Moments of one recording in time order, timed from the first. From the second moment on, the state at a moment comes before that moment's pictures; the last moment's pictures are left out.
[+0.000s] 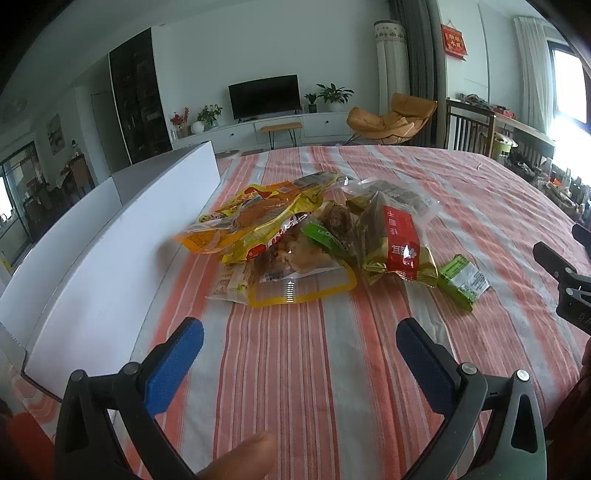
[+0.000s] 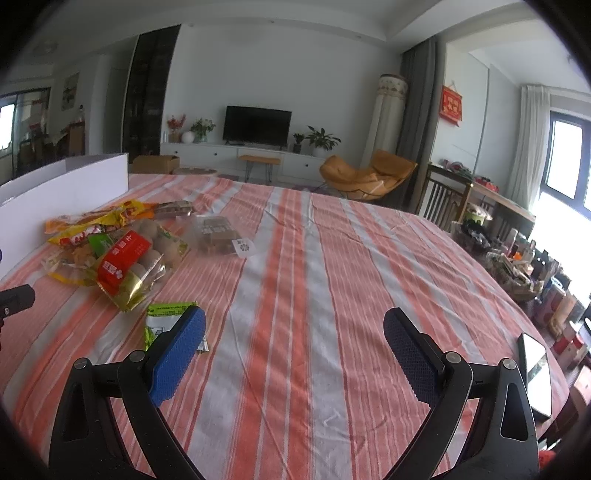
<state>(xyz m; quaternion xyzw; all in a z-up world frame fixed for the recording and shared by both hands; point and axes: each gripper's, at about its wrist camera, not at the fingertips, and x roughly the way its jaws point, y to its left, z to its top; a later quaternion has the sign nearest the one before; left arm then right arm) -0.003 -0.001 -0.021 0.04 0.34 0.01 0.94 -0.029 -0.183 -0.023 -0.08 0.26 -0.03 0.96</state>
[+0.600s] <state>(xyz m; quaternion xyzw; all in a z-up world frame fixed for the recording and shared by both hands) 0.000 0.003 -0.026 0.04 0.35 0.02 0.93 -0.028 -0.182 -0.023 -0.08 0.26 -0.03 0.96</state>
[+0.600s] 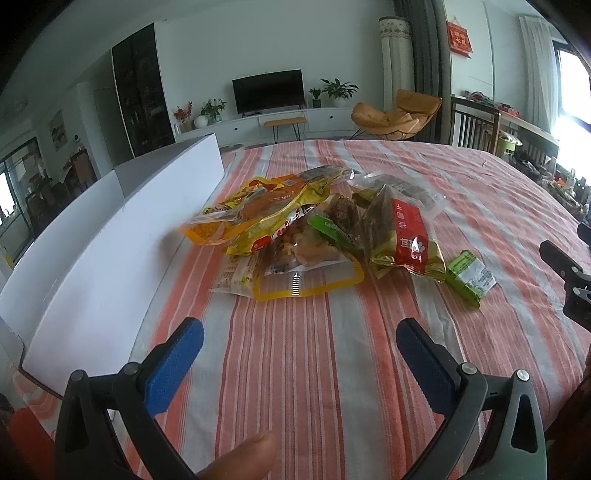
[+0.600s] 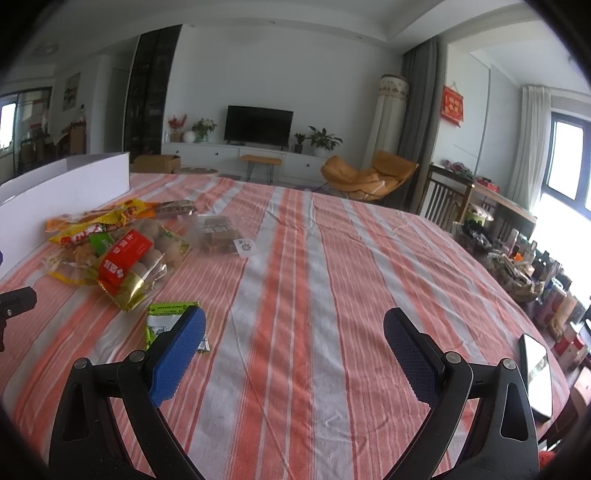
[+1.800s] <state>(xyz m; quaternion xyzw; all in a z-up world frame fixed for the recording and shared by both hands) 0.000 0.008 -0.028 0.04 0.36 0.03 0.93 -0.028 -0.180 -0.022 -0.08 0.26 -0.03 0.96</state>
